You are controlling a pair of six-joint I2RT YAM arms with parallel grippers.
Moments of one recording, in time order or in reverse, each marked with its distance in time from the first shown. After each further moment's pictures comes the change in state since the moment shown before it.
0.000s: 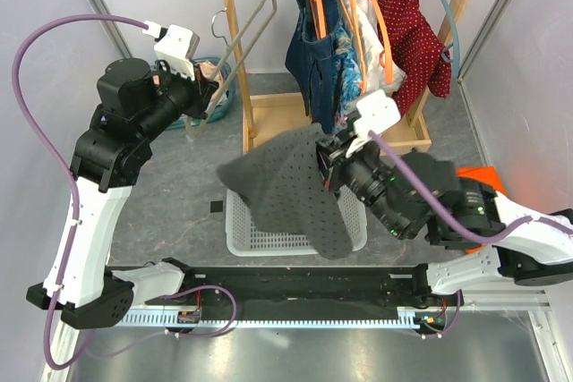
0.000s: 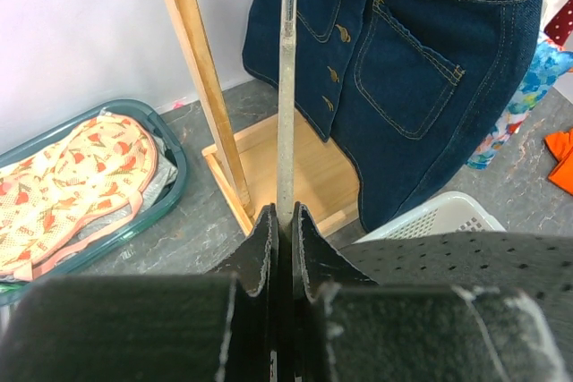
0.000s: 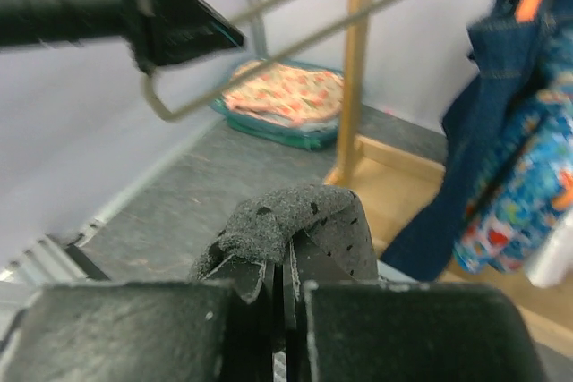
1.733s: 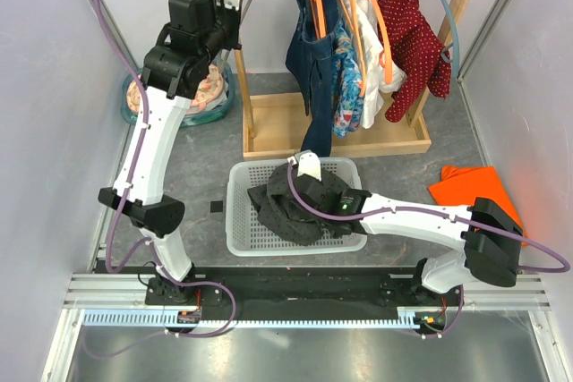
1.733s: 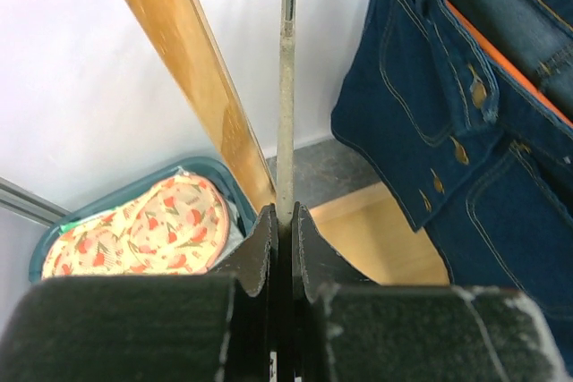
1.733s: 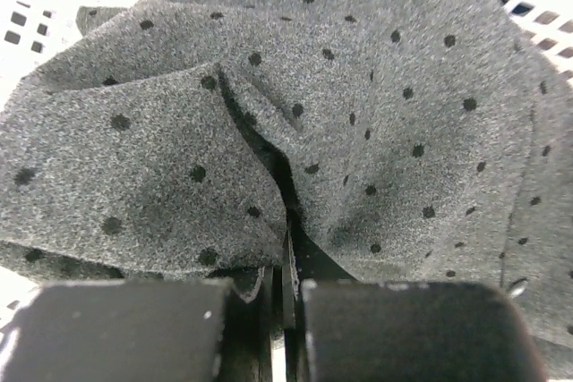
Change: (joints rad) left arm -0.014 0.623 0.640 -0.025 -0.240 0.090; right arm -0.390 0.212 -0.832 0.187 -0.386 0.511
